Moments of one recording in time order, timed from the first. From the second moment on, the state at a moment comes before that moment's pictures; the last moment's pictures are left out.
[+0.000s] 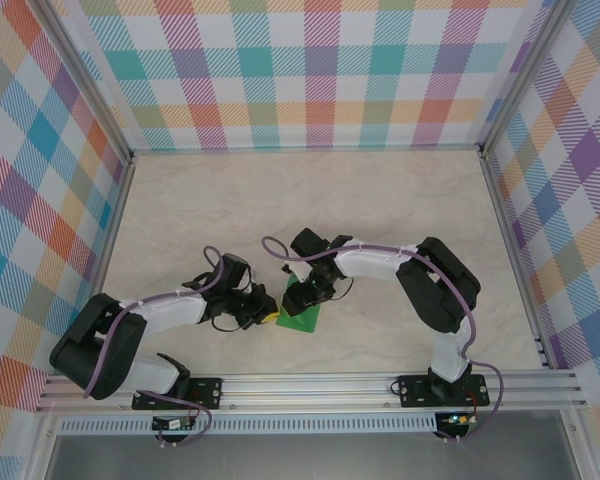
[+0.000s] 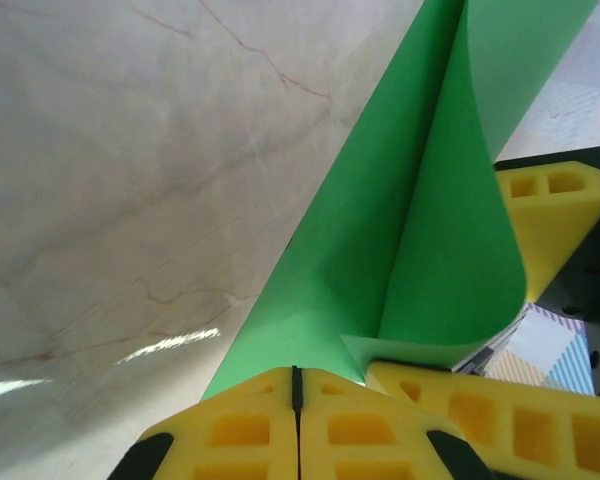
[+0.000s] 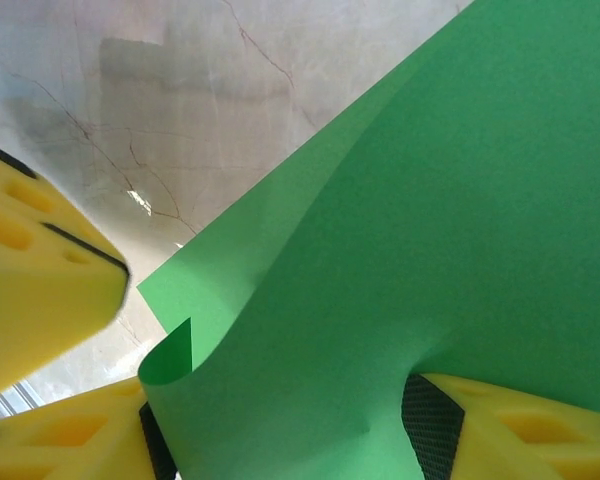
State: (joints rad) left arm -0.55 1.38 0.47 -0.10 0.58 -1.08; right arm 0.84 1.91 1.19 -0.63 -0.44 0.24
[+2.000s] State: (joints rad) left arm -0.63 1.42 0.56 0.06 0.59 -1.11; right arm 0.74 1.88 1.15 -0.57 -0.37 0.53
